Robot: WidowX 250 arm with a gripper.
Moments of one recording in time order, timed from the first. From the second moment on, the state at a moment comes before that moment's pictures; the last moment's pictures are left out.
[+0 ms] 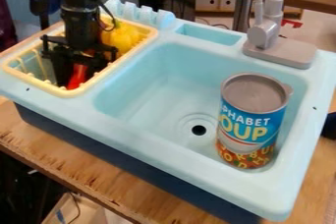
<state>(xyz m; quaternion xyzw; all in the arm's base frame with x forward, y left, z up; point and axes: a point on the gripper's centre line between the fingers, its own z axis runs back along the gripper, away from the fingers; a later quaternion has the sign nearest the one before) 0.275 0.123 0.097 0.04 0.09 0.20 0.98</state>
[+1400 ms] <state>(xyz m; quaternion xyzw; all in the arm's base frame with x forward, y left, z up) 0.265 0.011 0.227 0.03 -0.02 -0.03 1.00</state>
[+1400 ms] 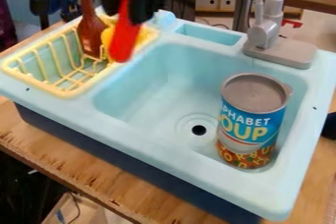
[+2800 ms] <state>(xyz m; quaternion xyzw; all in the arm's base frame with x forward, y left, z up) 0.309 -0.019 0.095 -0.03 0.18 -0.01 0.98</state>
